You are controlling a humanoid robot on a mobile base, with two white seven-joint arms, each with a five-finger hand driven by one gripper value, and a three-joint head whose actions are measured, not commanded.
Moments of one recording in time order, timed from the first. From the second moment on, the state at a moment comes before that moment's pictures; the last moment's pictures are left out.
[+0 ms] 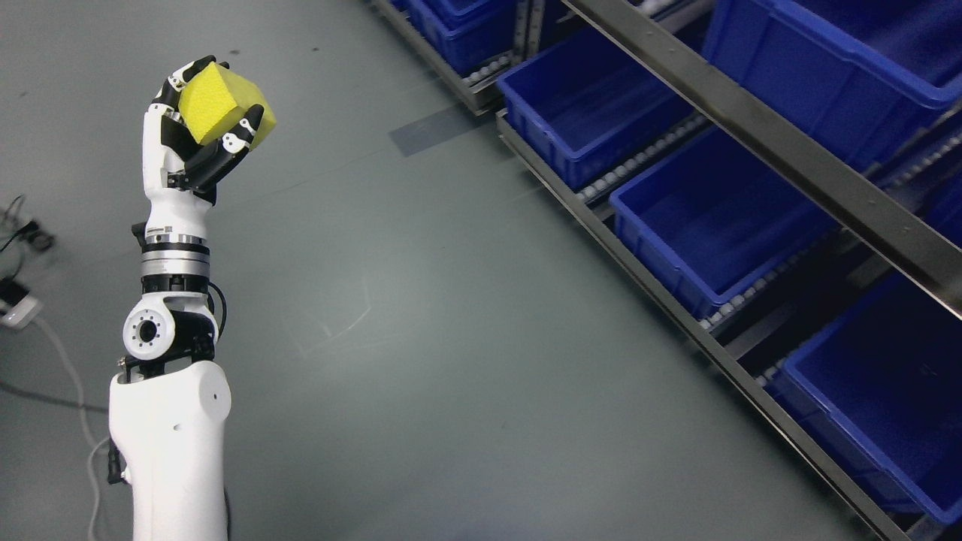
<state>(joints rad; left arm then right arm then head) -0.44 0.00 0.22 -1.39 0.22 -0.21 -0.20 0.00 0.00 -0.09 0.00 0.00 -0.10 0.02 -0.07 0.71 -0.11</state>
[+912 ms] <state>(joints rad) -0.36 0.00 0.06 -1.56 0.22 -0.26 -0.25 0.00 0.00 -0.09 0.00 0.00 -0.10 0.02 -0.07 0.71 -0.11</state>
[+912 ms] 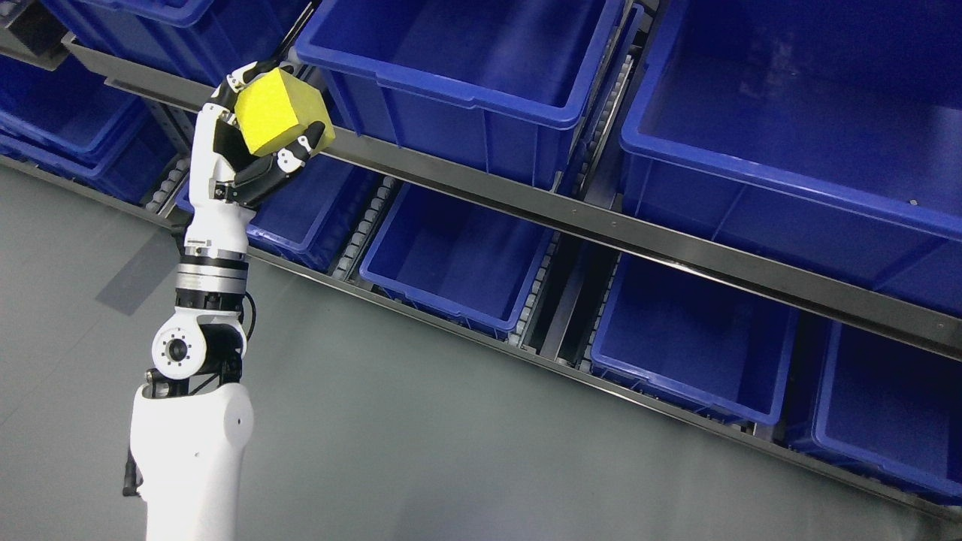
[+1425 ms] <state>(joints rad) -0.40 0.00 -0.05 -1.65 0.23 -0.26 -0.25 0.00 0.00 -0.09 0.00 0.00 -0.10 0.02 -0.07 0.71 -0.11</state>
